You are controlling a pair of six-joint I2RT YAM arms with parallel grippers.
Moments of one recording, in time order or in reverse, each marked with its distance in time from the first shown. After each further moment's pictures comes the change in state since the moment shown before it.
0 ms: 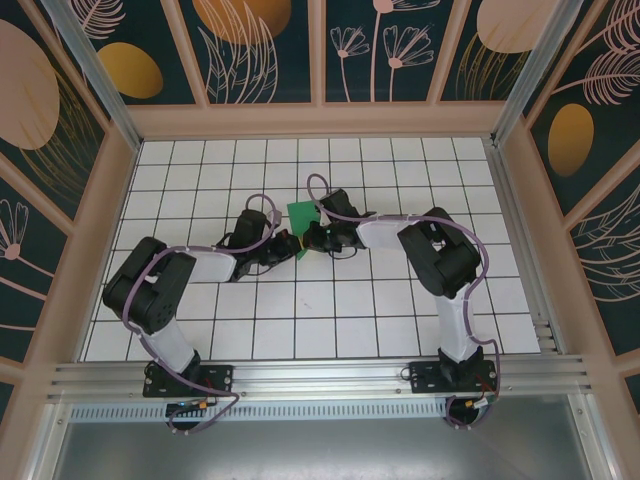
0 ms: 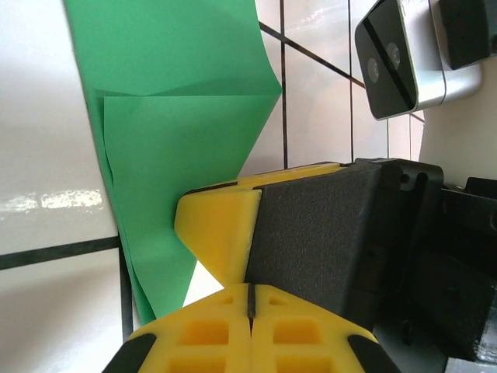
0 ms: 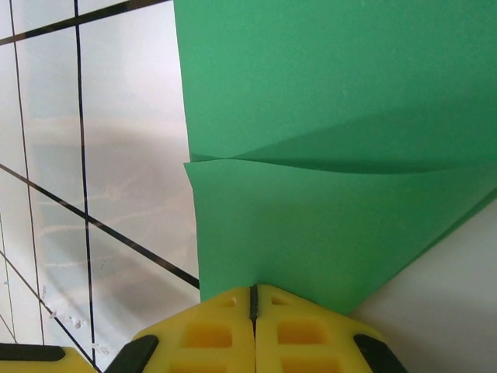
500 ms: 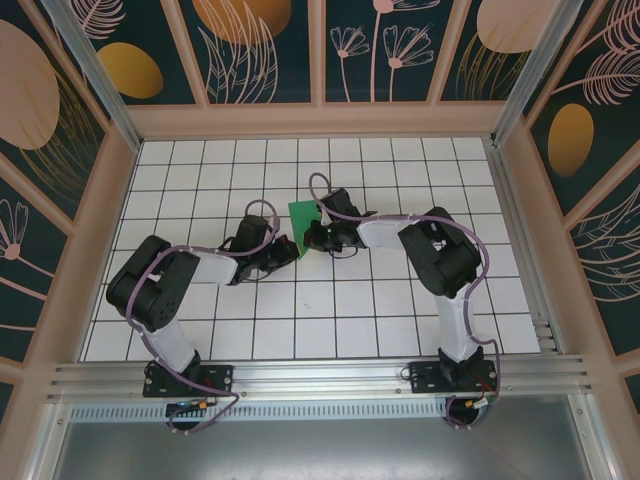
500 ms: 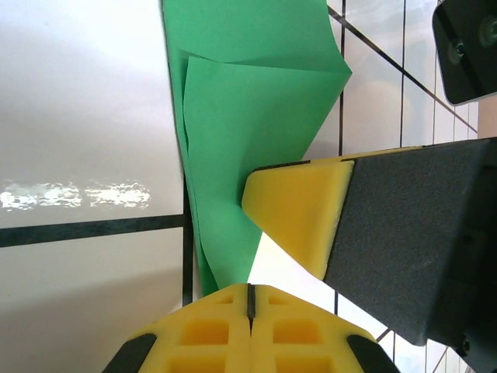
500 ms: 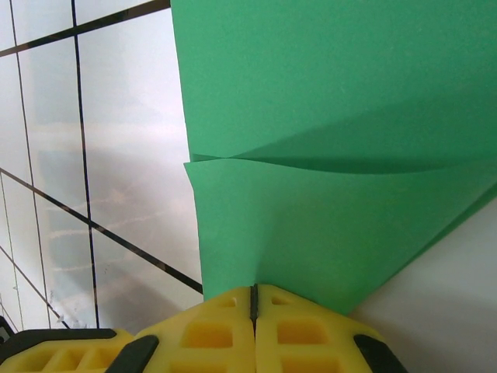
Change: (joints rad) left arm -0.010 0.015 -0.029 -0.007 -0.056 -0.001; right arm -0.007 0.000 -0.001 0.002 -0.009 0.023
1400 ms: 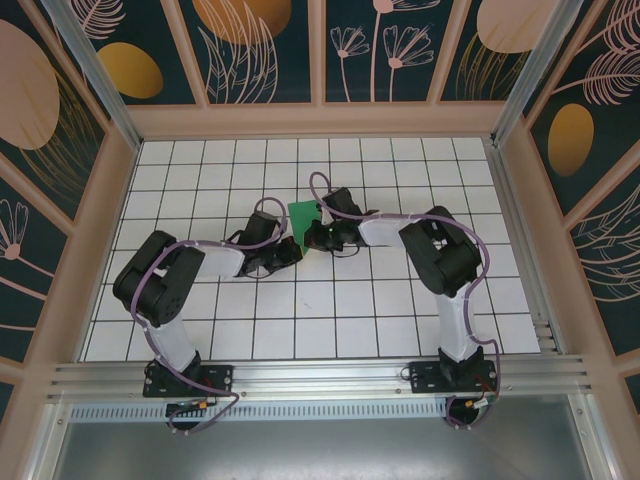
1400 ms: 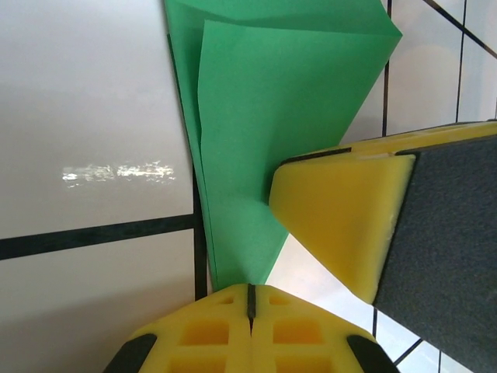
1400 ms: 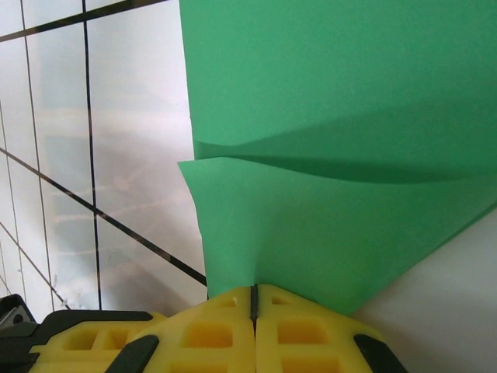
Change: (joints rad) left arm -0.021 0.045 0.108 -0.204 -0.037 0.099; right arm -0.020 0.006 0.012 -0.015 -0.055 -0.056
